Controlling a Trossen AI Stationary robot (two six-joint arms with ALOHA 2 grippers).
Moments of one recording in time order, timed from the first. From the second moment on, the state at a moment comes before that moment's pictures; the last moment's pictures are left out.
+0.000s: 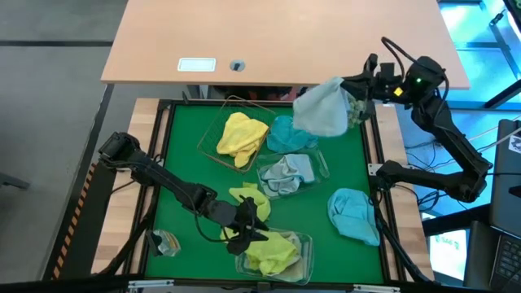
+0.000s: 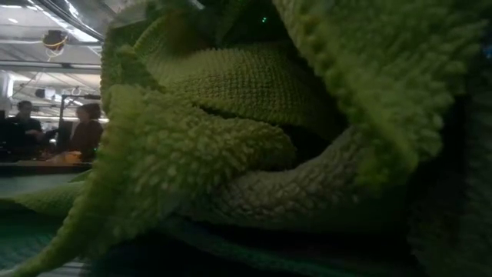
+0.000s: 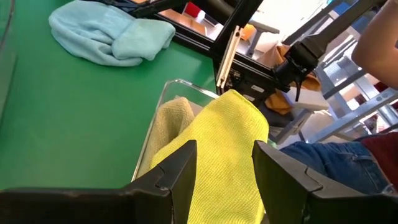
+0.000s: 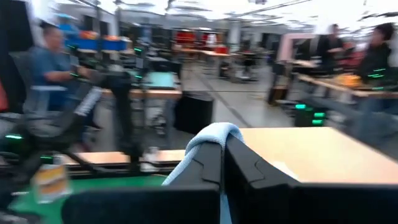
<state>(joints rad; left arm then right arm) -0.46 1.68 1.07 0.22 -0.16 -0.64 -0.81 0.93 1.25 -0.24 -0.67 -0.05</state>
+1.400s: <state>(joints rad) -0.46 1.68 1.07 0.22 -0.18 -0.64 -0.27 1.37 1.25 -0.56 -0.35 -0.20</state>
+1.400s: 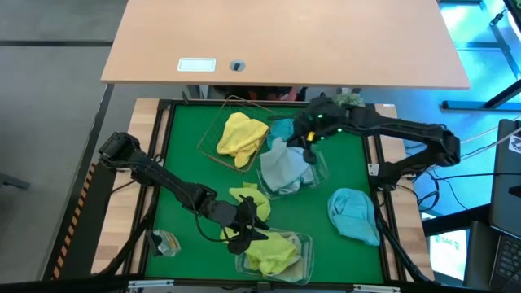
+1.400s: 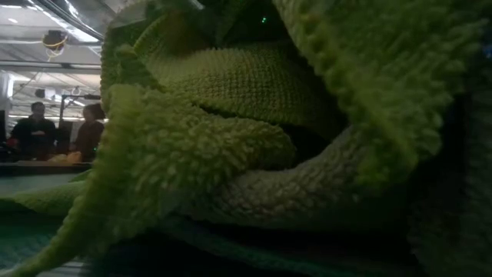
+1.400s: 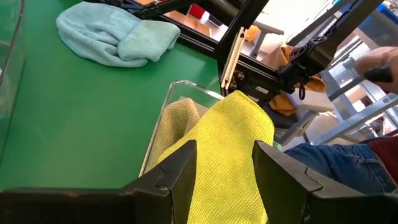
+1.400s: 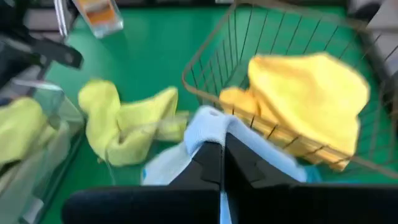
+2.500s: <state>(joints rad) -0.46 1.68 1.07 0.22 -0.18 -0.65 -0.27 1.68 0.96 -0.51 -0.30 -0.27</state>
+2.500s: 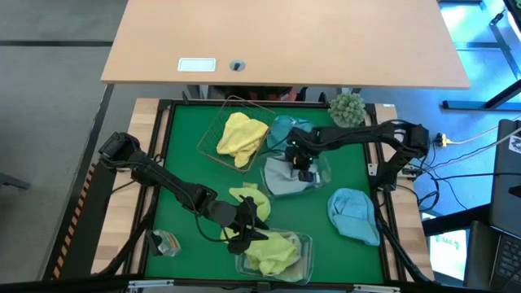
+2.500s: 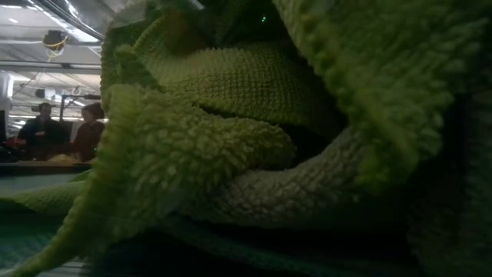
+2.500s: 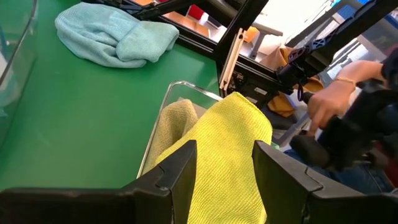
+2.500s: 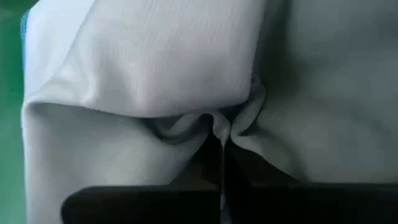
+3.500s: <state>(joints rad) -0.46 1.67 1.07 0.21 -0.14 -0.68 -0.27 1.68 0.95 -0.47 -0.29 -0.26</state>
